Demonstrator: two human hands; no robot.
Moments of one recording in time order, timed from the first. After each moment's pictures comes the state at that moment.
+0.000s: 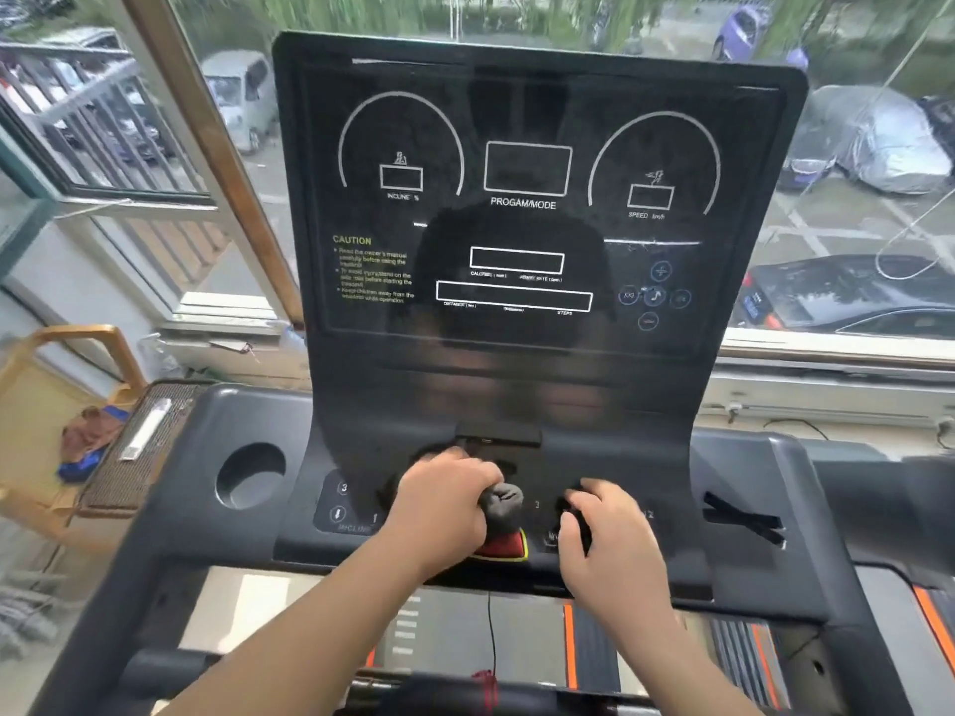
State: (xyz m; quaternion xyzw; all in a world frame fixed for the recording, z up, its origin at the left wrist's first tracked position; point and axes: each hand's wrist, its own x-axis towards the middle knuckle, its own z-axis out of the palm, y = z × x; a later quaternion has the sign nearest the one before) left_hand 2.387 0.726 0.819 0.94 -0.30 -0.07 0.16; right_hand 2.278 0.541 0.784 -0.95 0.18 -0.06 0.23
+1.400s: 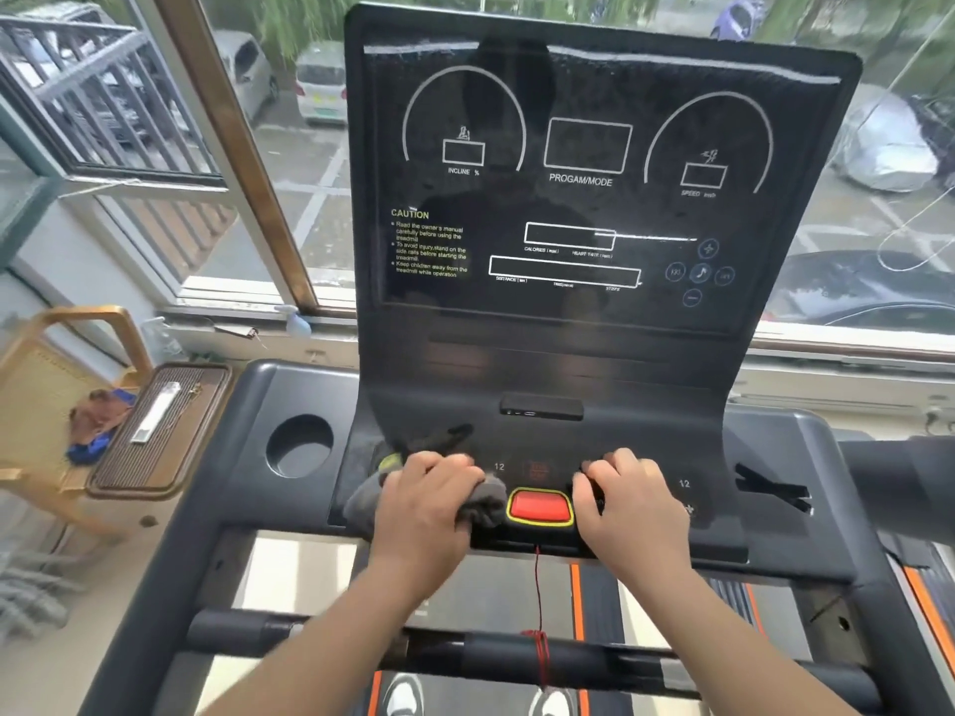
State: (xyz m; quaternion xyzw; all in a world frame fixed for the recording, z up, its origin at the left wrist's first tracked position) left_hand 2.357 0.819 0.767 0.92 -0.30 0.08 0.24; right_hand 2.292 0.584 0.804 -0.97 0.21 0.00 0.07
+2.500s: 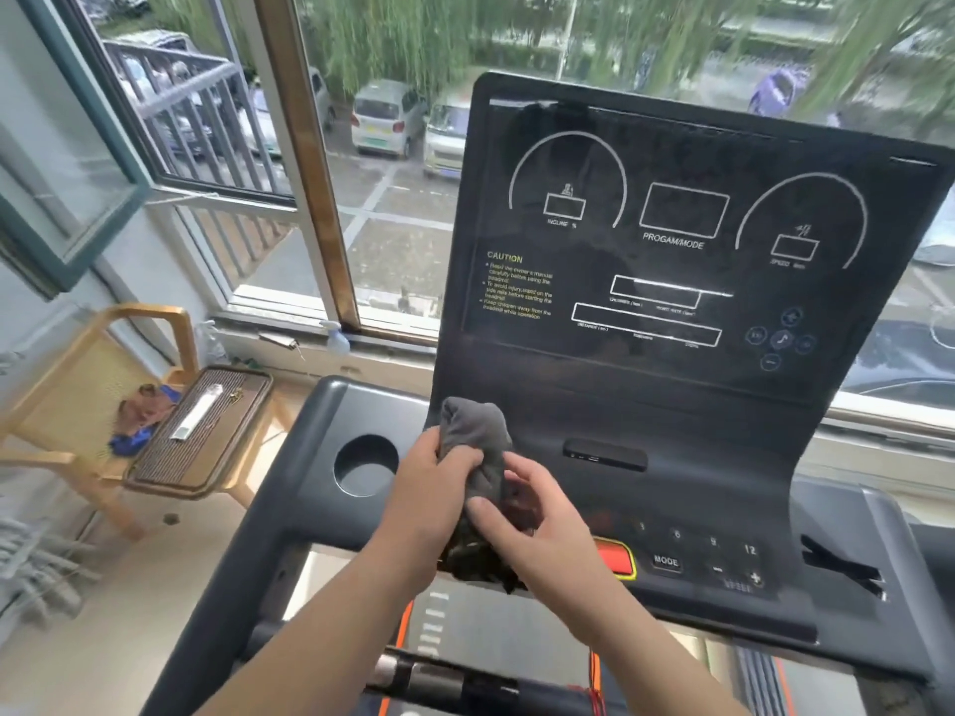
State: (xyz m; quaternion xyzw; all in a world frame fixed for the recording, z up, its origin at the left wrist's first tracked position) left_hand 2.385 0.857 0.886 0.69 0.13 -0.19 0.69; right_hand 2.328 0.724 0.867 -0.76 0.13 0.09 0.63
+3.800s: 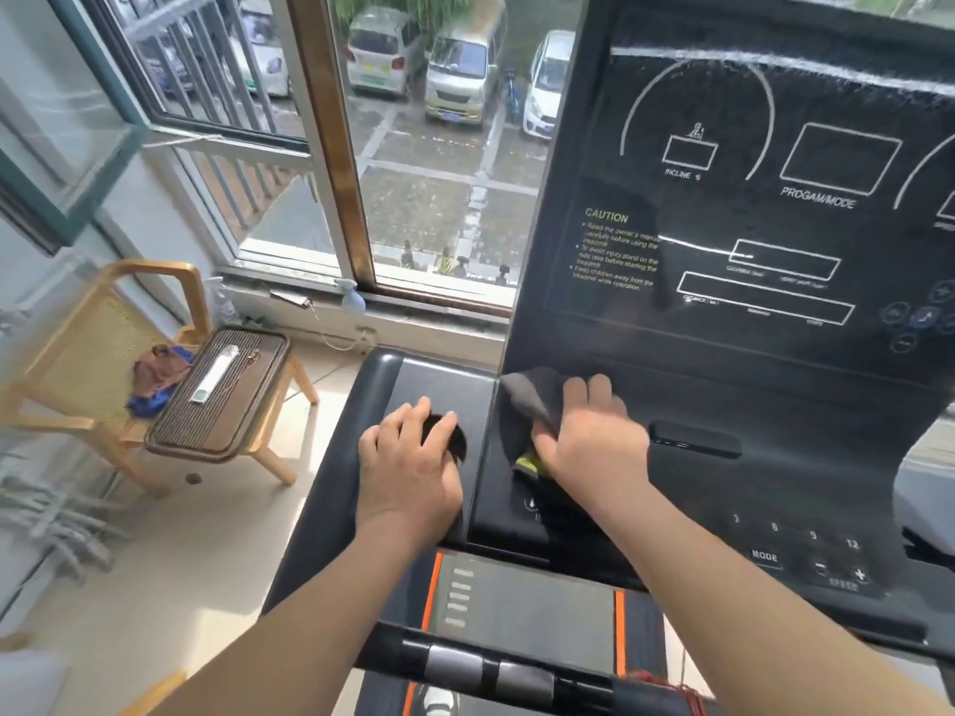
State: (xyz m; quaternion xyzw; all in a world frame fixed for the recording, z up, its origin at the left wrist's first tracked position) left_hand 2.445 0.960 0.757 0.99 -0.10 0.00 0.12; right_hand 2.440 0.755 0.805 -0.99 0.11 -0.02 0.00
